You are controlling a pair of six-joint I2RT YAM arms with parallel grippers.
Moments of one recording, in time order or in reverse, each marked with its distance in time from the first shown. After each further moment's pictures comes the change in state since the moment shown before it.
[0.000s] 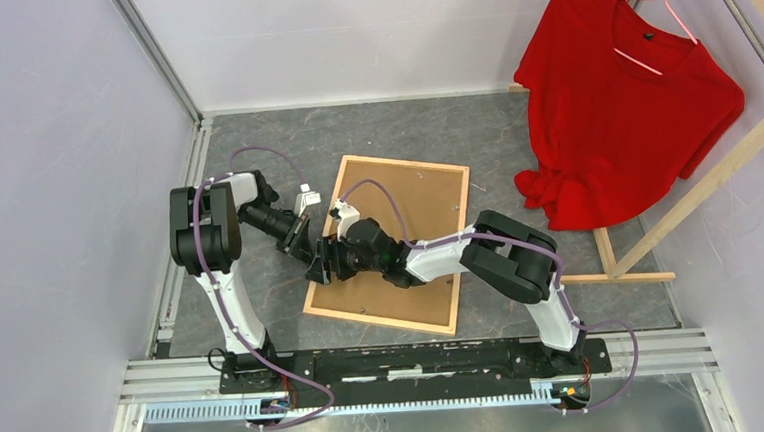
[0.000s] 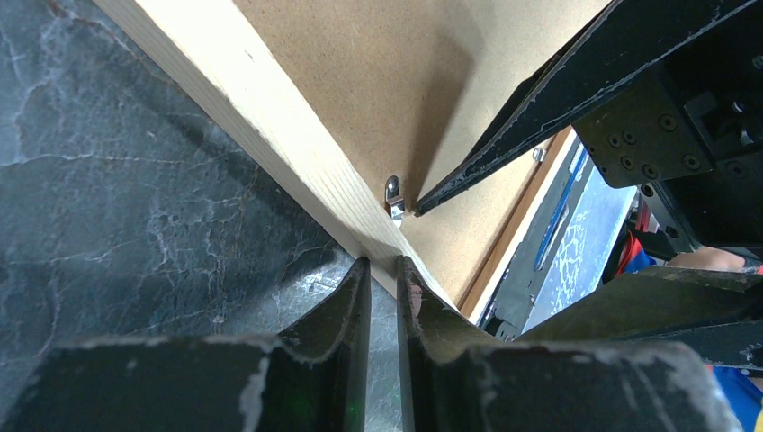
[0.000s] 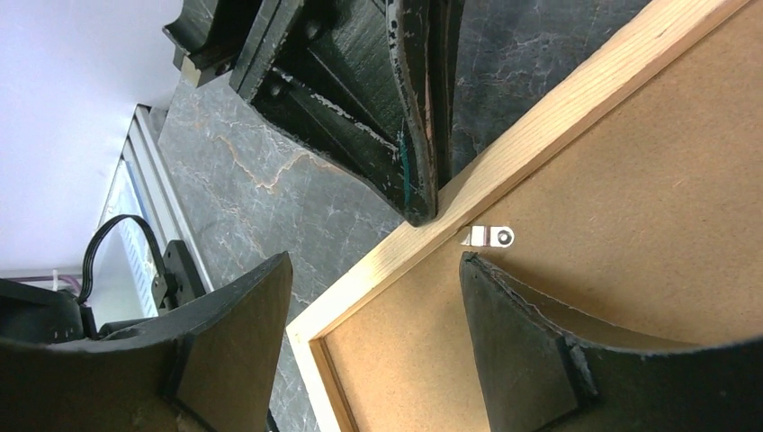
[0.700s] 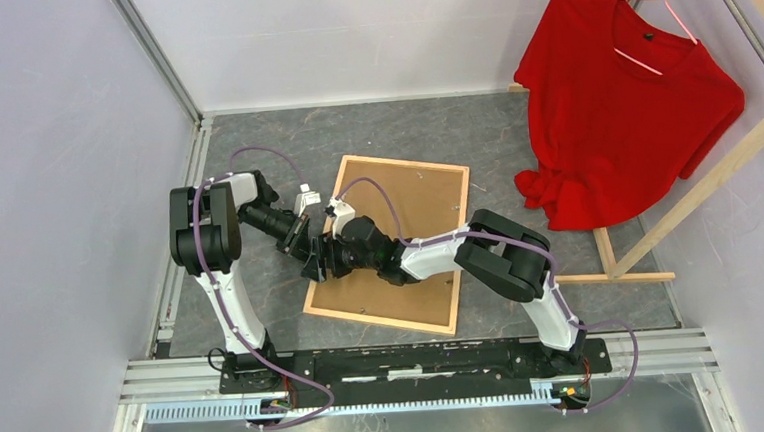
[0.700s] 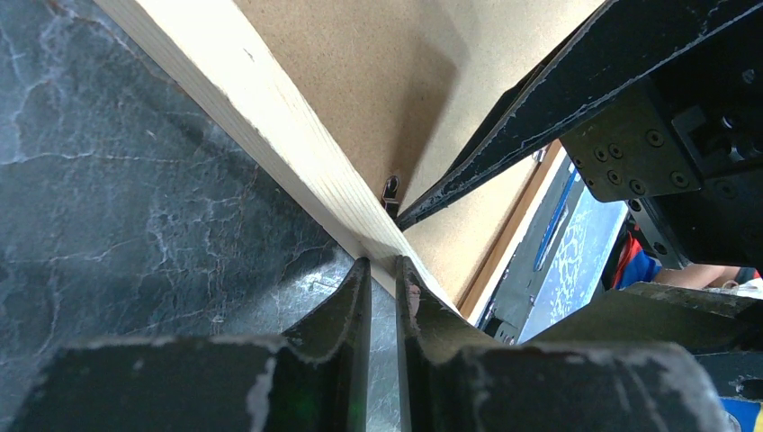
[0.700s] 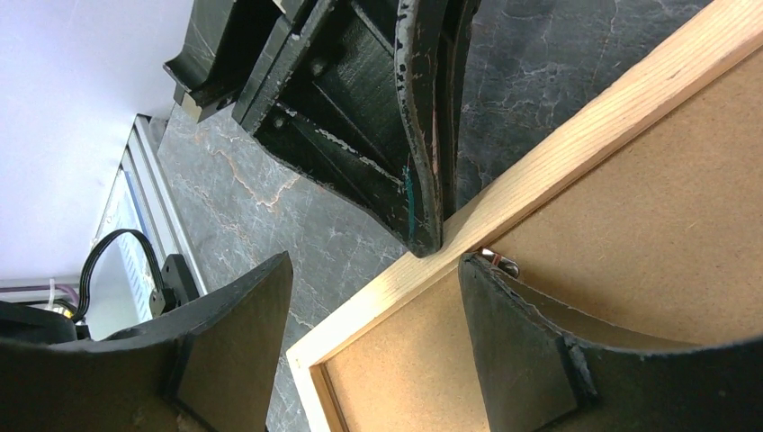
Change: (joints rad) left arm 0.001 0.000 -0.002 0.000 0.002 0.000; right arm -0.003 0.040 0.058 -0.014 0.009 -0.013
